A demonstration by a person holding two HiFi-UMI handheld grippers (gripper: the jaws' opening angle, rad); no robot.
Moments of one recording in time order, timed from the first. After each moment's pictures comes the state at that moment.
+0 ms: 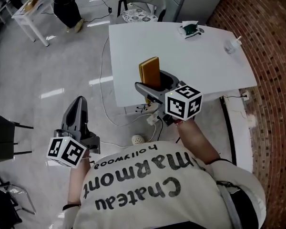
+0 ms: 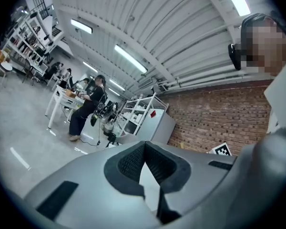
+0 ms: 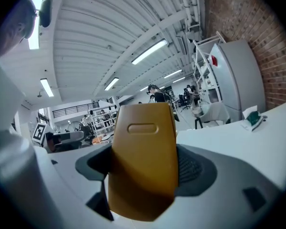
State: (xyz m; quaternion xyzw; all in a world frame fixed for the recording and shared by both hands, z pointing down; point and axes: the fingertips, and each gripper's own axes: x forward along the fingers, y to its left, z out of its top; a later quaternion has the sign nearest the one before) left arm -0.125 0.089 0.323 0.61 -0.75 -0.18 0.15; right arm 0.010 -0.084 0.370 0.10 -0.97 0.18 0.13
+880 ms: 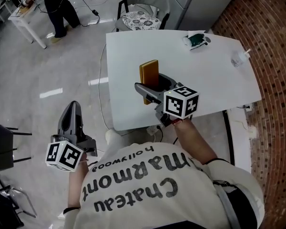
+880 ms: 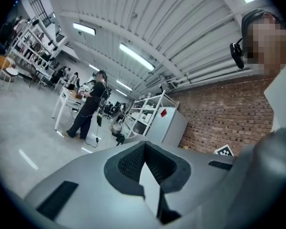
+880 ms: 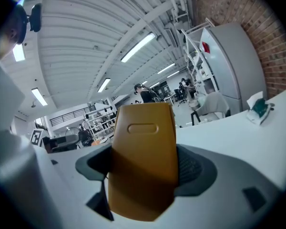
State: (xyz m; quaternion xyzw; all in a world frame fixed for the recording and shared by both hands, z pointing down) left arm -0.208 -0.010 0.350 0.58 -0.79 -0.16 0.16; right arm -0.061 -0.208 0.413 0.10 -0.96 0.23 0.14
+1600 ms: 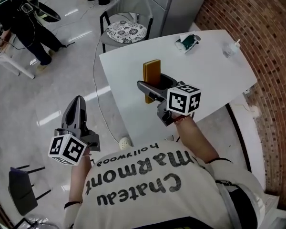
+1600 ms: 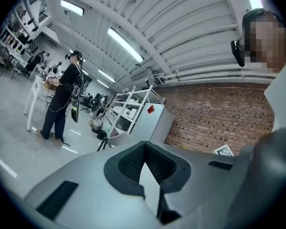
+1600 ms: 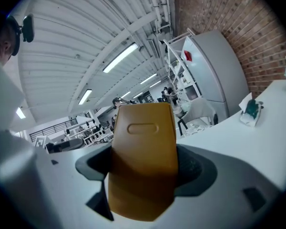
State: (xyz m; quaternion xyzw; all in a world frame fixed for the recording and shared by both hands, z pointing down) left arm -0.318 -0.127 0.321 0.68 -0.70 -0.15 0.16; right arm -0.131 -0.275 0.385 0.21 -0.94 0.27 0.08
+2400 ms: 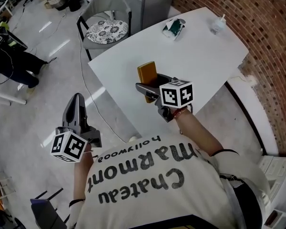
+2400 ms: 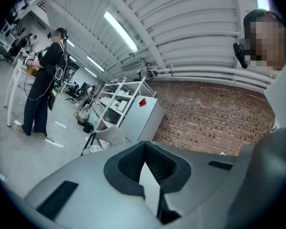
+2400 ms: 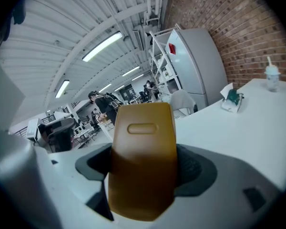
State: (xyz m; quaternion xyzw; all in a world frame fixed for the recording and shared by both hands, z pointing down) left arm -0.362 -0.208 0.349 0.75 -0.62 -0.14 0.19; right arm -0.143 -0.300 0.461 0.32 -0.89 0.29 0.15
